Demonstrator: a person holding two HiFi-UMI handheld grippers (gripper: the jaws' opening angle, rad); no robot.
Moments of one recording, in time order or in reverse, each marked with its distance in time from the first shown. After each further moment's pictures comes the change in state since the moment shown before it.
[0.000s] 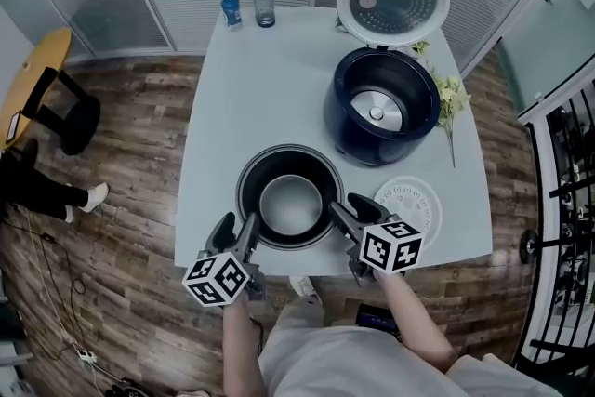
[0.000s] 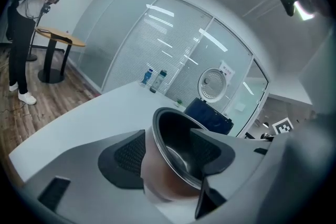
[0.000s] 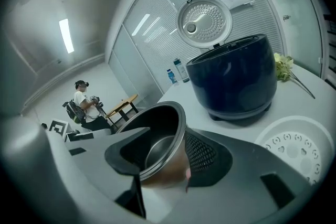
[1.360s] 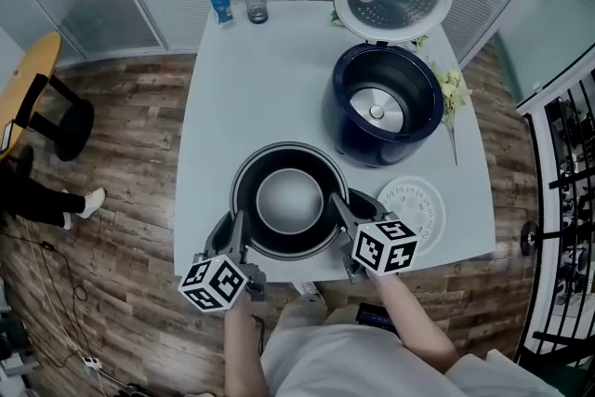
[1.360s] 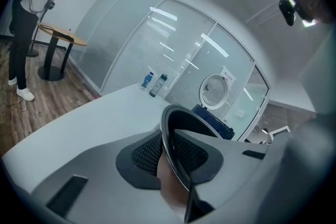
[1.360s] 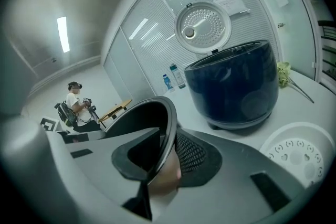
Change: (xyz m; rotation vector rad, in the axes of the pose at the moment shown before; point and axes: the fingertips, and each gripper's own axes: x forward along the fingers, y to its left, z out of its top) left arm 0.016 0.001 0.022 -0.039 -0.039 -0.015; right arm 0.022 -0.004 0.018 -0.002 -0.067 -0.068
